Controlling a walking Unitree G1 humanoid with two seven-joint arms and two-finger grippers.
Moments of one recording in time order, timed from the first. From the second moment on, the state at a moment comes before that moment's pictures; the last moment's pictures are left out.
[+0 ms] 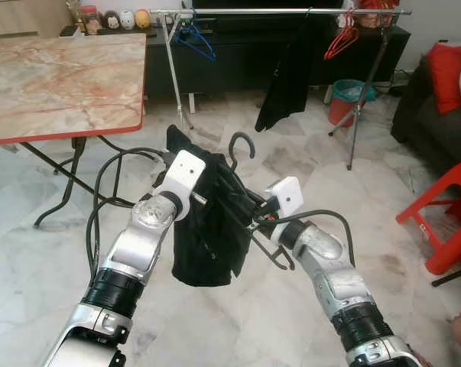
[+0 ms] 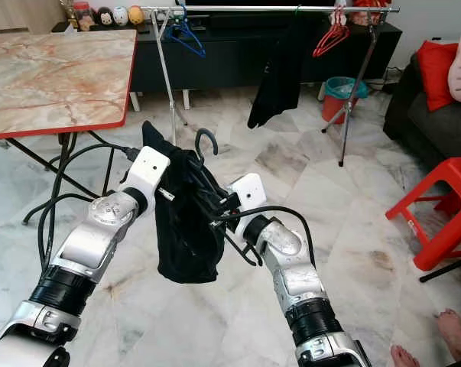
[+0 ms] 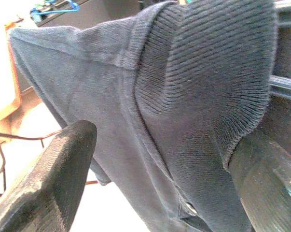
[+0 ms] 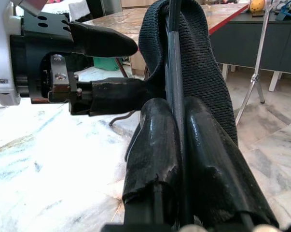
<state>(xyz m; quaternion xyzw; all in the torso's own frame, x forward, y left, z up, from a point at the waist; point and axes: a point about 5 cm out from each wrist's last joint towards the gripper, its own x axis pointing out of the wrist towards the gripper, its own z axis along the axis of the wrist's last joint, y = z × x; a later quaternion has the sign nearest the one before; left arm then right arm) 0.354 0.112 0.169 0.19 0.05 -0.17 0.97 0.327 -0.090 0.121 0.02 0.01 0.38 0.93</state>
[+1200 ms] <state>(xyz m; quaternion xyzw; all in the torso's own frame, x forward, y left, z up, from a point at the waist) 0.365 0.137 0.170 0.22 0.04 -0.02 0.98 0.323 -0.081 0.120 0.02 0.01 0.40 0.92</state>
